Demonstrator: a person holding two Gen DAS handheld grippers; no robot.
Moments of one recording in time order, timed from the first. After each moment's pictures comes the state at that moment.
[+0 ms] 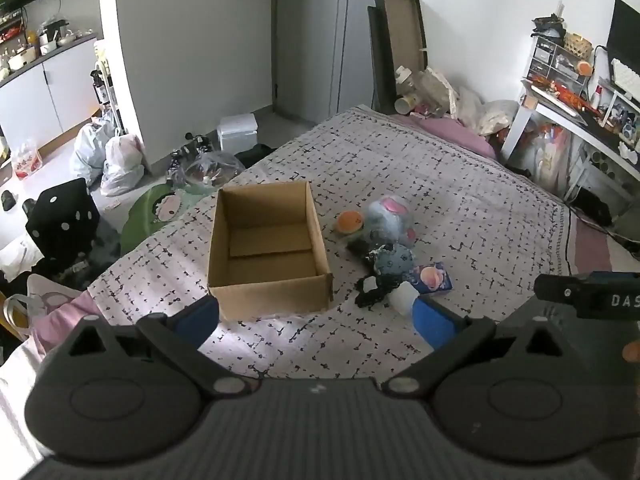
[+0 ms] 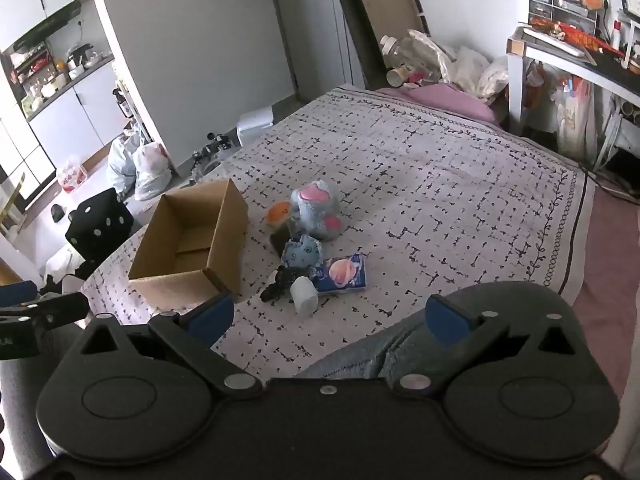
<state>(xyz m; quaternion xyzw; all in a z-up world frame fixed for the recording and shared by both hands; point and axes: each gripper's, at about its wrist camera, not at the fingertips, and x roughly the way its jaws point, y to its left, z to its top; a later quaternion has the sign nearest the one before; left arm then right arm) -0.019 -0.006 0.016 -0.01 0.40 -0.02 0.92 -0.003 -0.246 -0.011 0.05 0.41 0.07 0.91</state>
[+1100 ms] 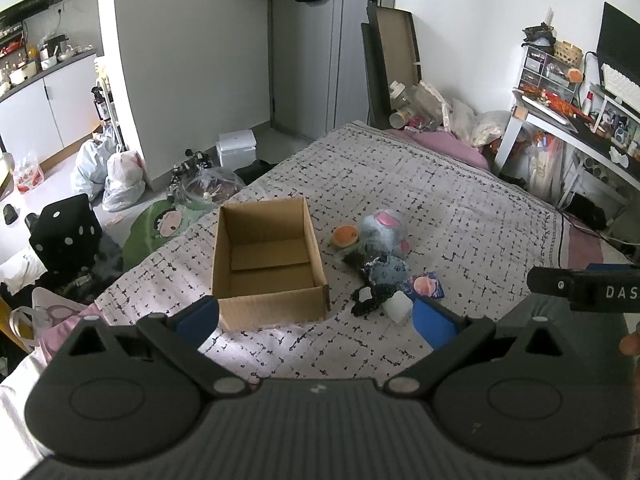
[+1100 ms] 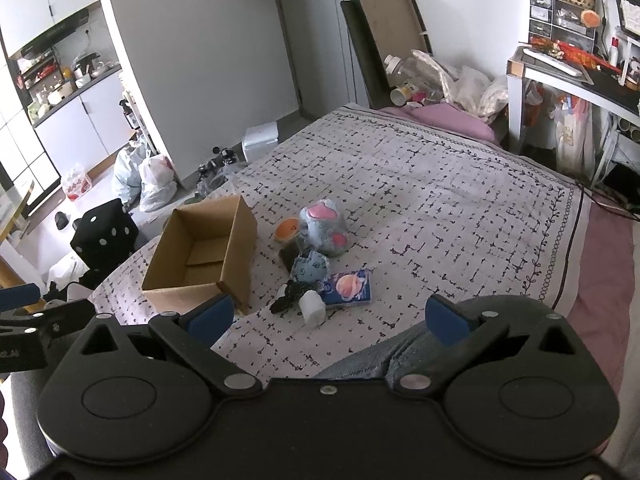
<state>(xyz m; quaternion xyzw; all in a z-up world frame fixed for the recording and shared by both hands) -0.035 -0.010 0.032 0.00 0.38 -0.02 0.93 -0.006 -0.249 0.003 0.05 0.39 0.07 0.92</state>
